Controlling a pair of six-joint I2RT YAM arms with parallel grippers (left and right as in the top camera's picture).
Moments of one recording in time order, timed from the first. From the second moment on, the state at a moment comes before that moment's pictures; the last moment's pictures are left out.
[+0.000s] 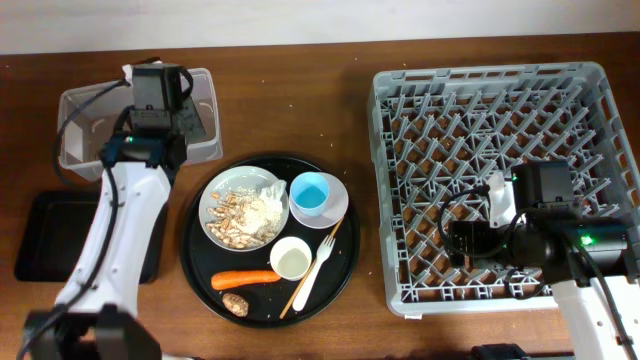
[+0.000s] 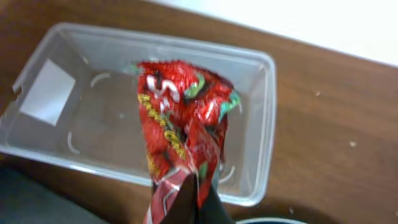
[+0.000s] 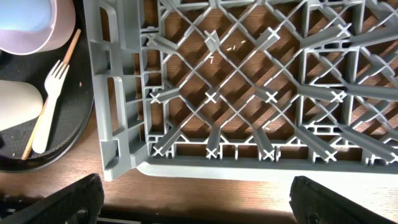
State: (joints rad) left arm -0.05 1.61 1.37 -0.55 -0.32 -0.29; right arm 0.02 1.07 1.14 -1.36 -0.14 0.08
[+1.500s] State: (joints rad) left arm -0.29 1.89 1.33 -0.87 0.16 -0.29; right arm 0.02 1.07 1.14 -1.36 -0.14 0.08
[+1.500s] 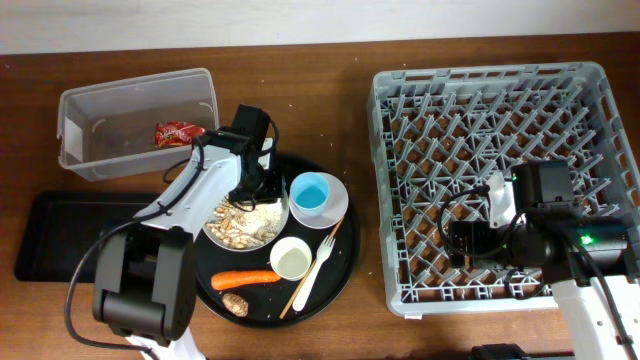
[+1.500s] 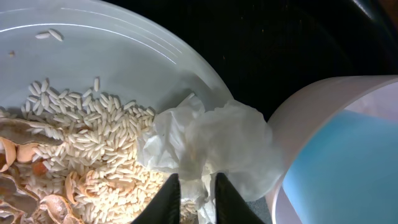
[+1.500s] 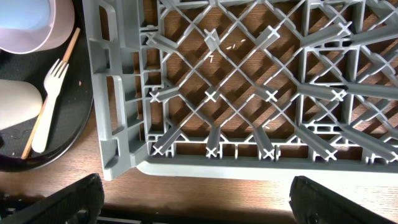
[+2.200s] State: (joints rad) left arm -0.12 1.88 1.74 -1.04 0.06 -0.29; right arm 0.02 1.07 1.14 -1.36 -0.14 0.08
